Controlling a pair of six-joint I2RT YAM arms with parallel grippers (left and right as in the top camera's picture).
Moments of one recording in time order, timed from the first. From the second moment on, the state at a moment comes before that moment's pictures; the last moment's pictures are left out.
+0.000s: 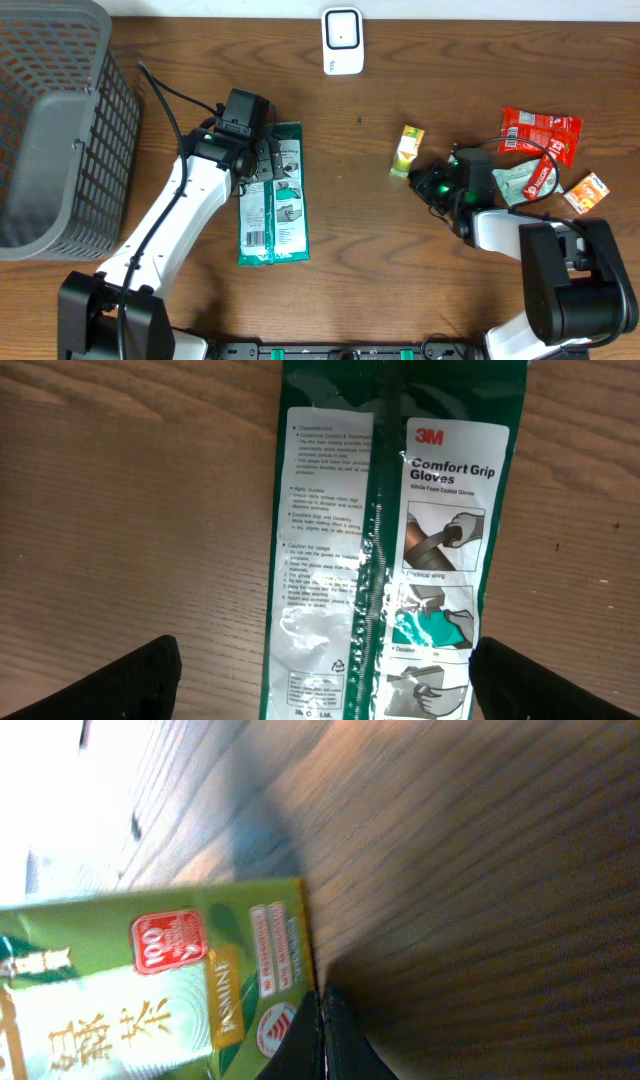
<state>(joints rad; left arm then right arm) -0.31 1.57 1.18 -0.84 -0.14 -0.44 0.13 1.75 0.56 0.38 -0.34 0.92</state>
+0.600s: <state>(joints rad) -0.31 1.57 1.18 -0.84 -0.14 -0.44 0.43 1.77 0.54 0.55 -0.05 1.04</state>
